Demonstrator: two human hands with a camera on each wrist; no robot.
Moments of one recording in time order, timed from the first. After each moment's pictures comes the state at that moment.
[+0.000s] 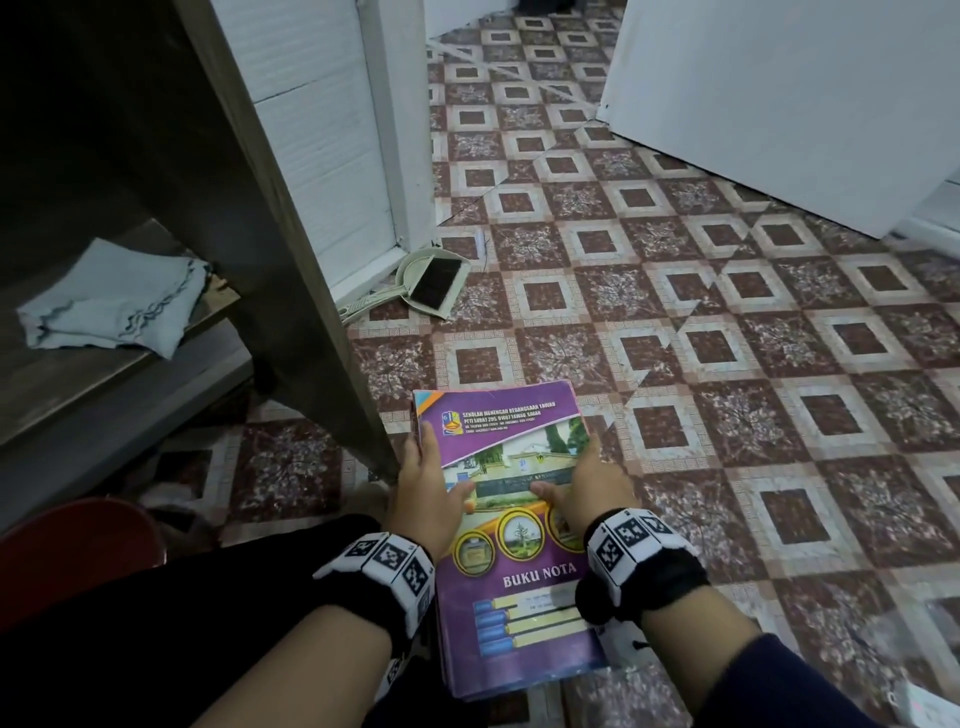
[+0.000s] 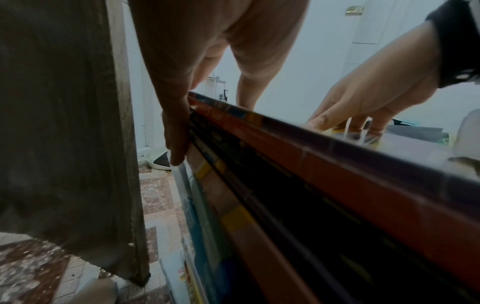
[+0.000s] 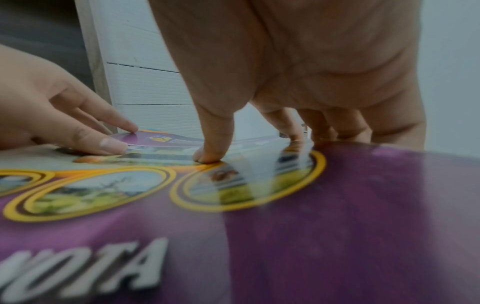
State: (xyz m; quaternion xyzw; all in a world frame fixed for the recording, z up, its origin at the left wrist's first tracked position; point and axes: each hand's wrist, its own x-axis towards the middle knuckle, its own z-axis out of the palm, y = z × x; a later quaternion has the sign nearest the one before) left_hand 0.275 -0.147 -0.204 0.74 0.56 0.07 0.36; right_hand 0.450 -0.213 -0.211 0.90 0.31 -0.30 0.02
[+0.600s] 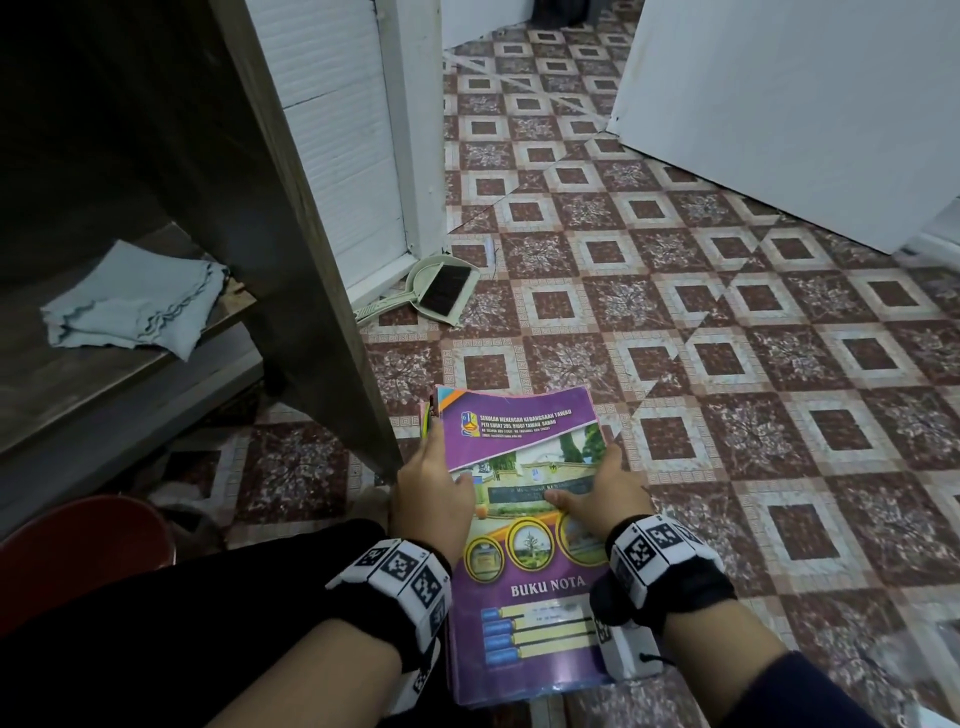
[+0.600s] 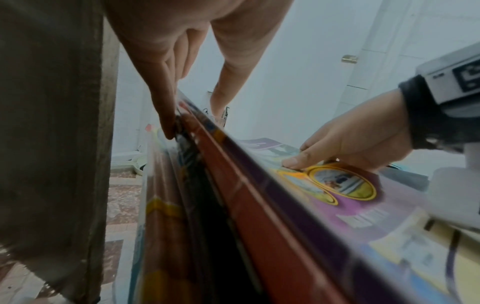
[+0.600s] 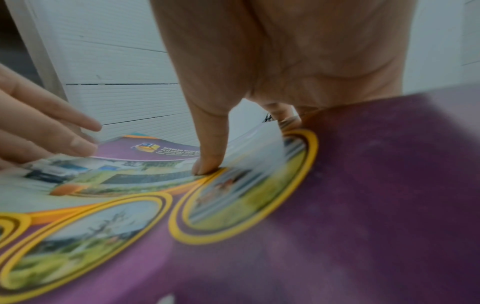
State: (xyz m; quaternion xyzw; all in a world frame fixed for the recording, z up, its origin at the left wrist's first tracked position) left_hand 0.278 -0.148 -0.192 0.73 0.58 0.19 0.30; right_hand 0.462 -0.218 -0.204 0.90 0.31 -0.31 -0.05
